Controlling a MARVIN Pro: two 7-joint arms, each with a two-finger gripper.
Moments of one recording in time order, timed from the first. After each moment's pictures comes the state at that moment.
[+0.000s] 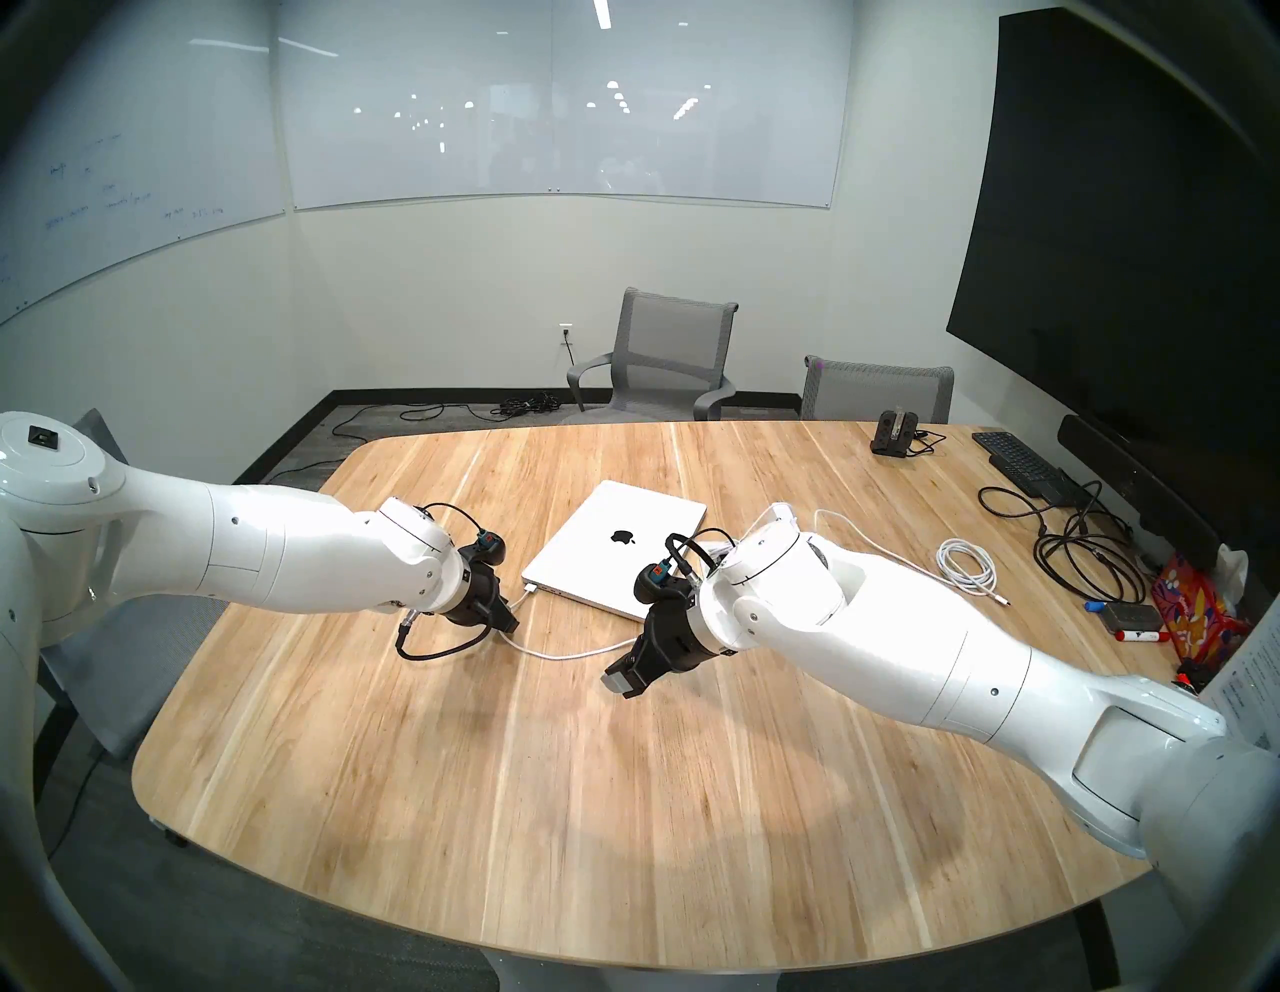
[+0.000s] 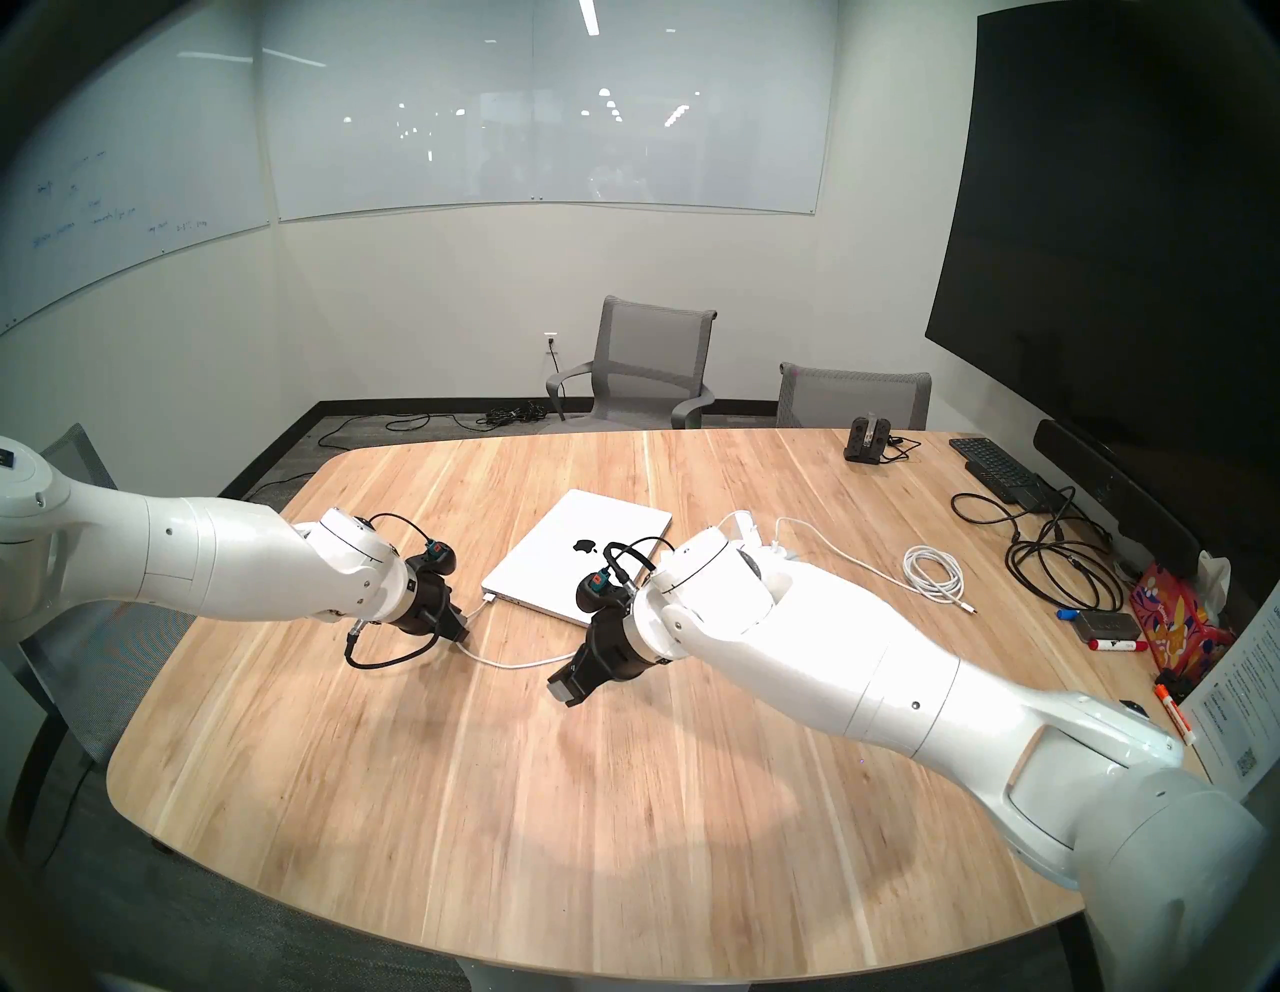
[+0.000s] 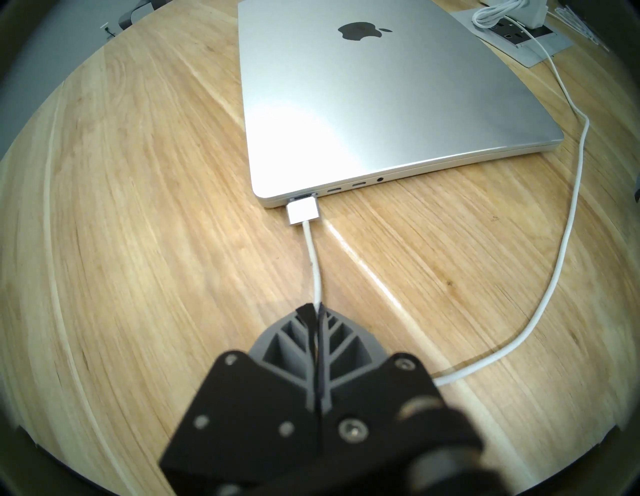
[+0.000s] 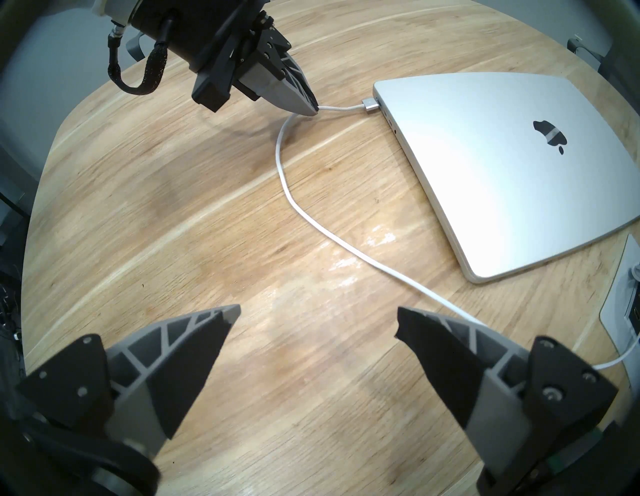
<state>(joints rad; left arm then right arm) 0.00 -0.83 0.70 -1.32 -1.66 0.31 0.02 -0.77 -1.01 0.46 -1.56 0.84 0.88 0.23</state>
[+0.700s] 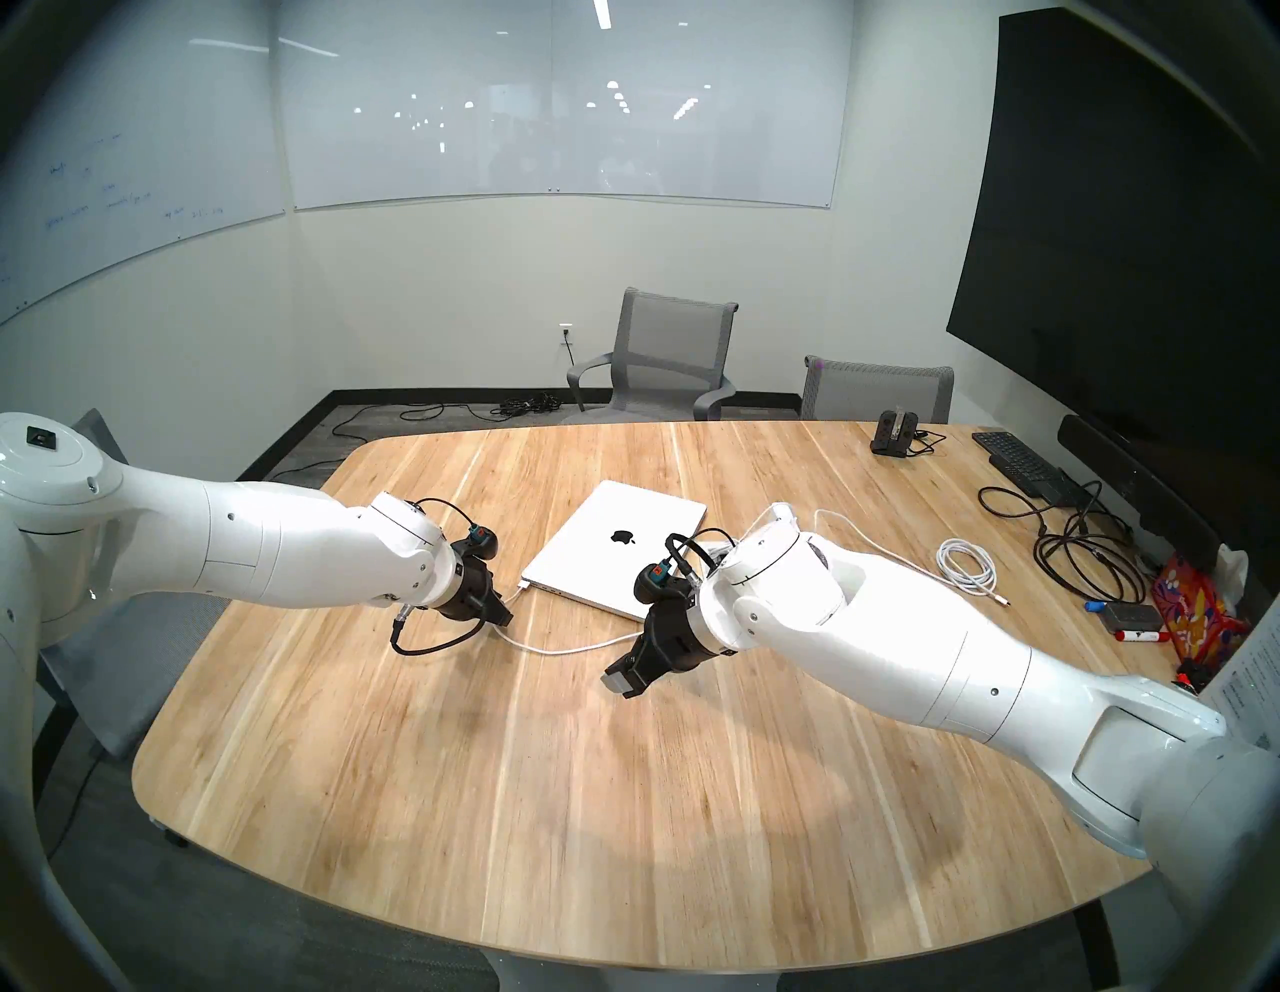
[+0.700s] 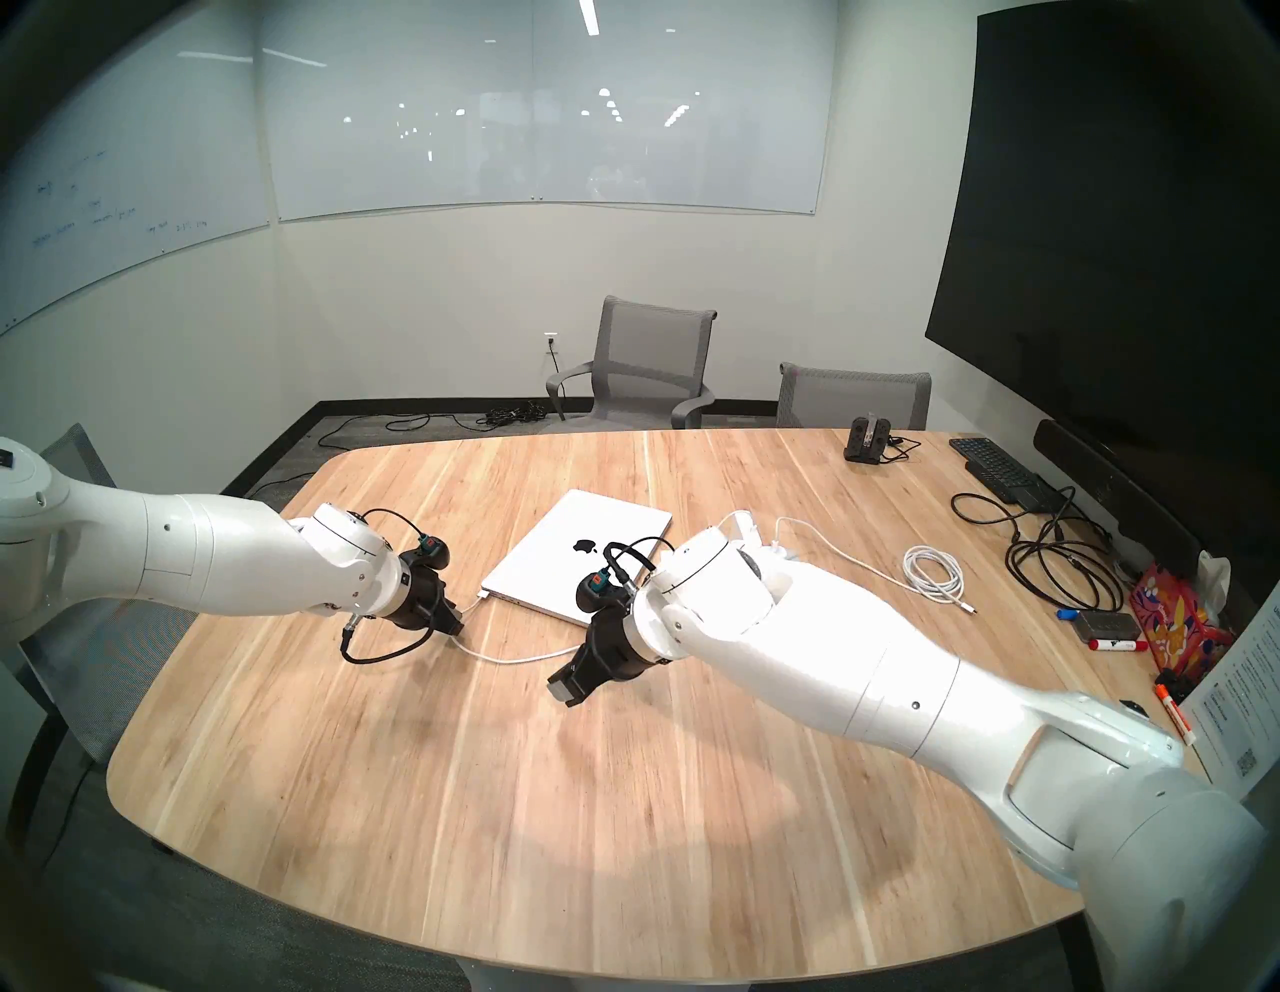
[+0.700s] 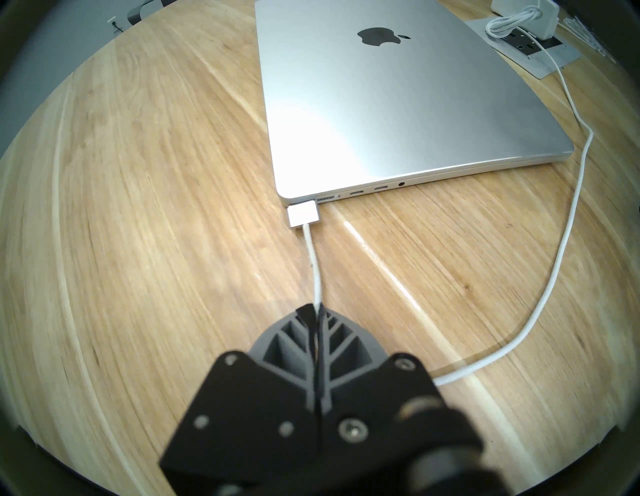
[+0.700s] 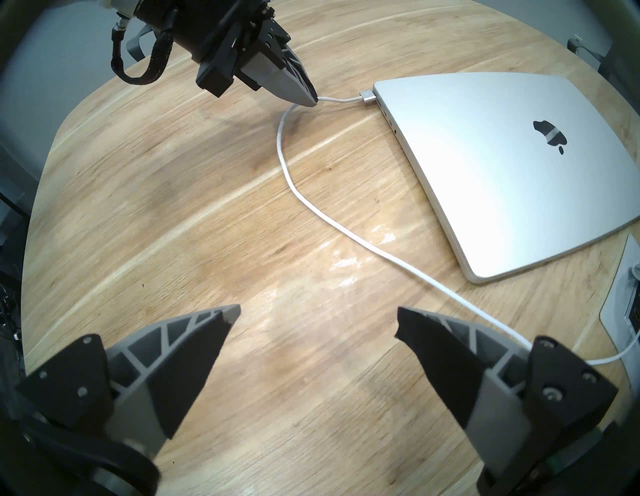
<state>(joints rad) 0.00 -0.83 0.70 -1.28 -1.67 0.31 -0.01 -0.77 -1.01 0.46 -1.56 0.84 0.88 0.23</state>
